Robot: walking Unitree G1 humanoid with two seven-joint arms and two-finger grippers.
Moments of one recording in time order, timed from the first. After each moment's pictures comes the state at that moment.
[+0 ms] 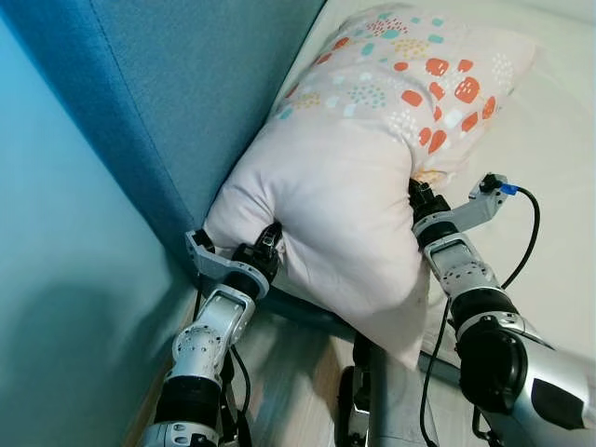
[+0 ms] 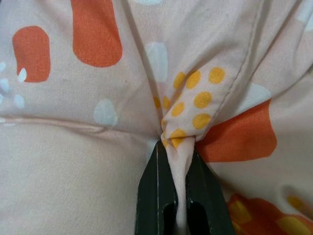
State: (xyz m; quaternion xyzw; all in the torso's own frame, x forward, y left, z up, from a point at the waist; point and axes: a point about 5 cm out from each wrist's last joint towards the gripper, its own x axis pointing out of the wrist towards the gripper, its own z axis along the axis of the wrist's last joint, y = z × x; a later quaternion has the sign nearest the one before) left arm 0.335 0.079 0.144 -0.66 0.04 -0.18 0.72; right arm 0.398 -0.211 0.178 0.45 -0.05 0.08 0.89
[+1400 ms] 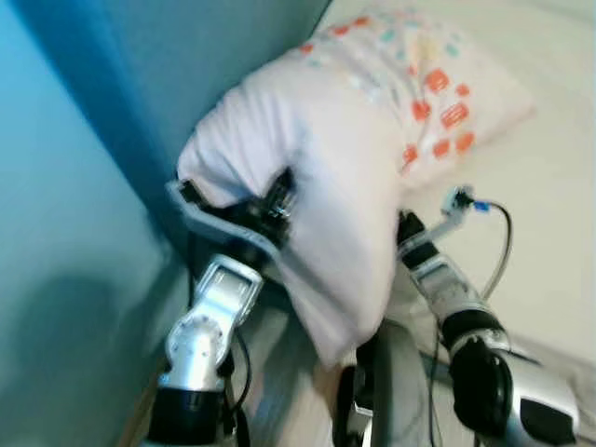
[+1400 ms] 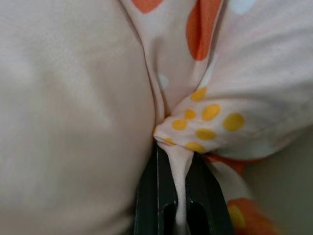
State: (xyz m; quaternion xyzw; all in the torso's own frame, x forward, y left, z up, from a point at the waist) left arm 0.288 0.041 0.206 -0.56 -0.01 -0.32 0.77; right arm 0.375 -0.202 0.138 0.32 -0.02 0.21 0.92
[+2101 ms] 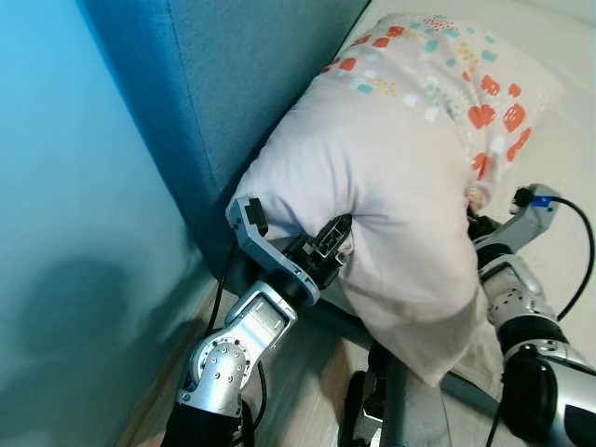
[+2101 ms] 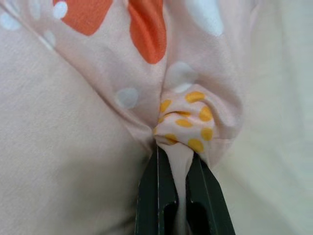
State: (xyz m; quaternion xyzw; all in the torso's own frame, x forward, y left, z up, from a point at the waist) left arm 0.283 0.023 0.198 -0.51 0.03 -0.34 0.79; right arm 0.369 -0.292 0.172 0.20 -0.06 -0.04 0.98
